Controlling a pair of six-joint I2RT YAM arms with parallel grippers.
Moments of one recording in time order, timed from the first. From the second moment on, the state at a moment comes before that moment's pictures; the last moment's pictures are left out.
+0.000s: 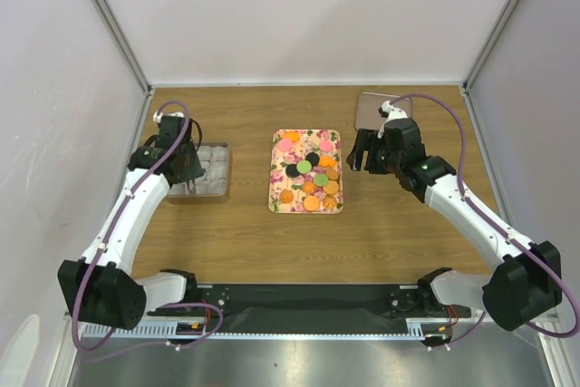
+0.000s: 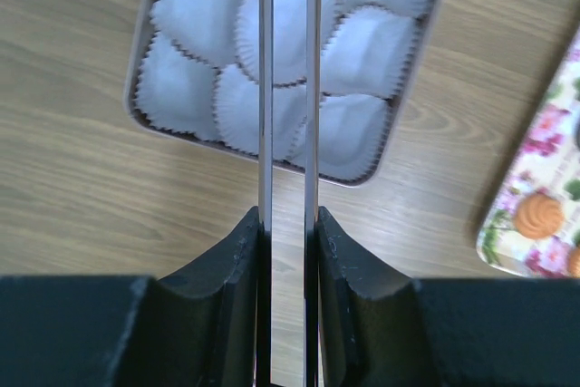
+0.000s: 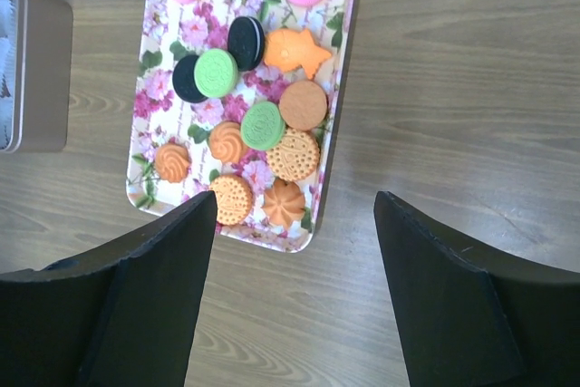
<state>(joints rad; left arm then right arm) -0.16 1.20 1.11 -0.87 -0.26 -0.41 0.43 1.23 0.99 -0.37 0.00 0.43</state>
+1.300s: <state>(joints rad) -0.01 1.44 1.10 -0.80 -0.20 -0.33 0.42 1.22 0.97 -0.37 -0.07 0.43</state>
